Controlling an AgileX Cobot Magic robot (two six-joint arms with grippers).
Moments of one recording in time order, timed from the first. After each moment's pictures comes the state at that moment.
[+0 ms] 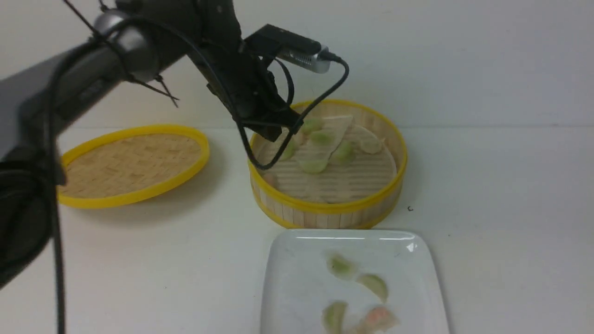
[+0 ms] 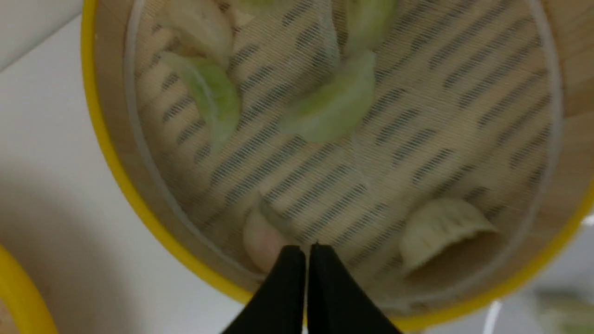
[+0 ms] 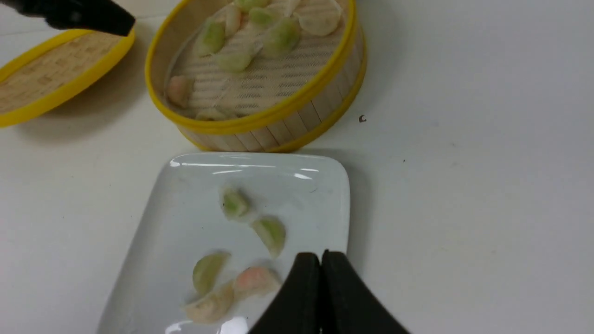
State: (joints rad) right arm 0.02 0.64 -0.77 0.43 1.01 -0.09; left arm -0.37 2.13 -1.99 -0.17 1.05 0.31
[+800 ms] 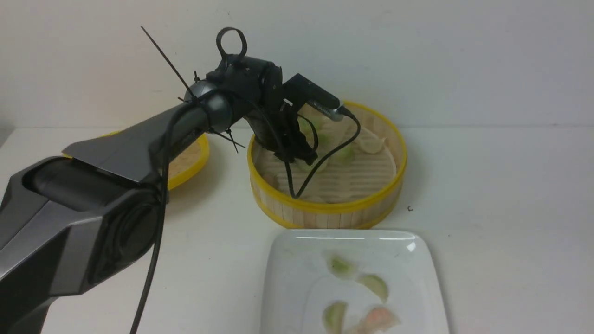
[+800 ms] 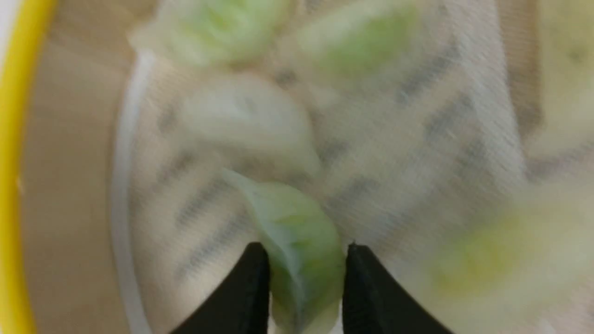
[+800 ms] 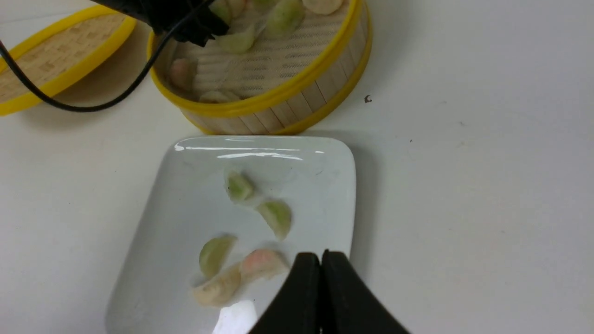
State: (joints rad) right arm 0.02 0.64 -0.77 0.44 1.05 -0.09; left arm -0.41 2.45 -2.20 -0.02 0.92 0.27
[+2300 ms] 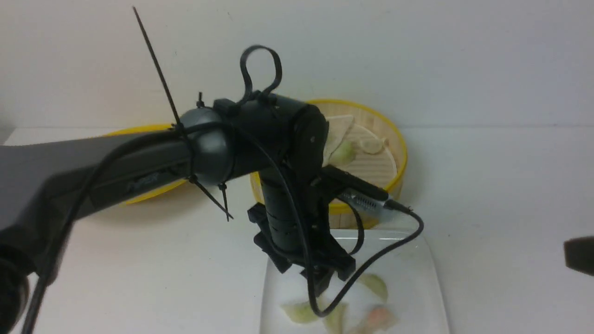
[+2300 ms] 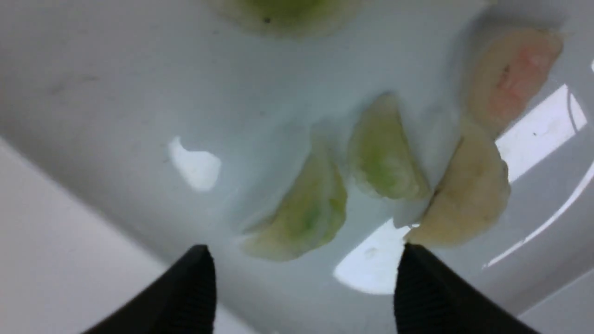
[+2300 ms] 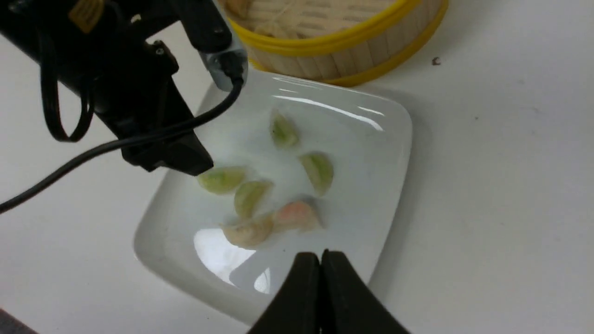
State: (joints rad) right arm 0.02 0.81 -0.85 0.60 1.15 -0.40; left arm -0.67 1.92 -1.53 -0.11 1.18 0.04
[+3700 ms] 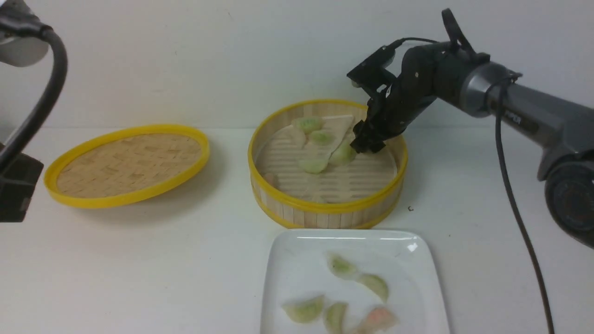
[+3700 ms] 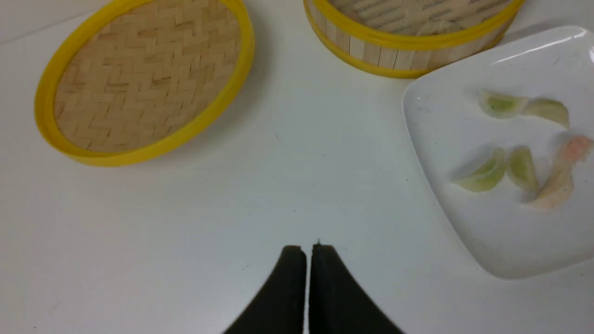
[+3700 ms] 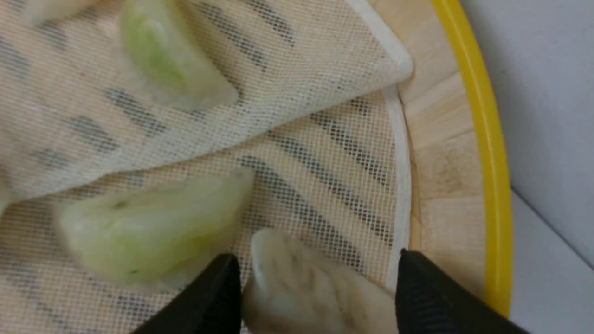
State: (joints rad) right arm 0.34 2.42 -2.10 0.08 0.87 -0.45; left arm -0.39 0.93 -1.26 0.07 1.26 -0.02
